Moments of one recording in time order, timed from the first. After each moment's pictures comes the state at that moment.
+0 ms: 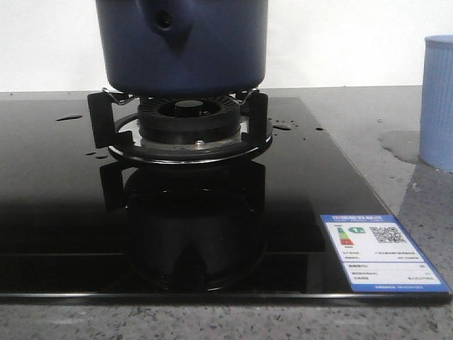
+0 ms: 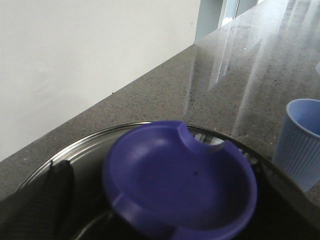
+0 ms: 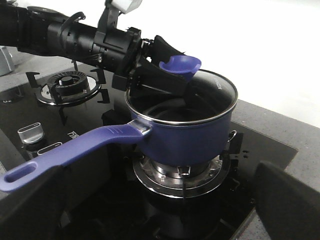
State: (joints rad) left arm -0.30 1.59 -1.23 -1.54 0.73 1.69; right arm -0.05 0.58 -0.80 1.08 0.87 -1.02
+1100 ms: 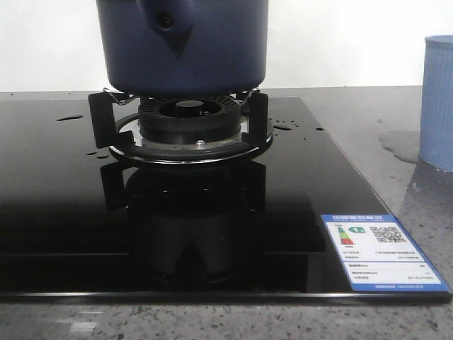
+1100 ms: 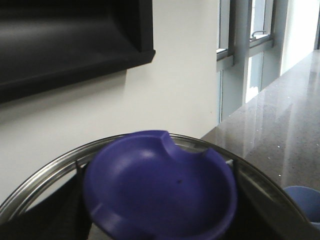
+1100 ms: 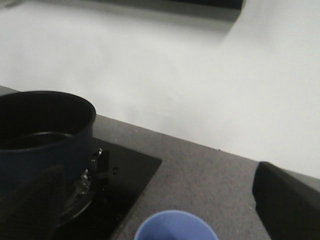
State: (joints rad) left arm -0.15 1.26 -1.26 -1.53 0.78 1.57; right arm -0.05 0.58 -0.68 0.91 0.40 -1.02
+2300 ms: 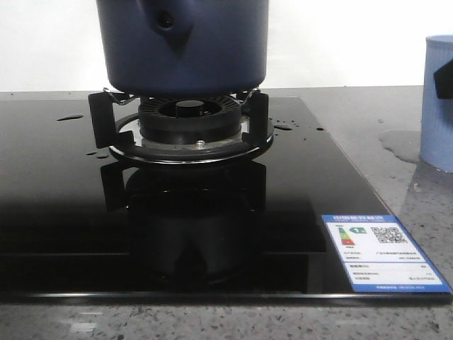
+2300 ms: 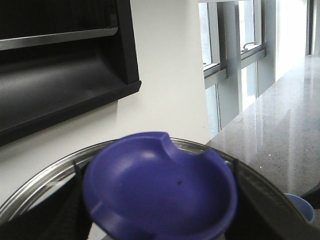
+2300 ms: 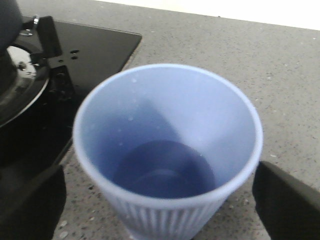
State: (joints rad) left arm -0.12 1.15 -1.26 -1.49 0.82 1.55; right arm 0.15 0.88 -0.41 1.02 -0.01 -1.08
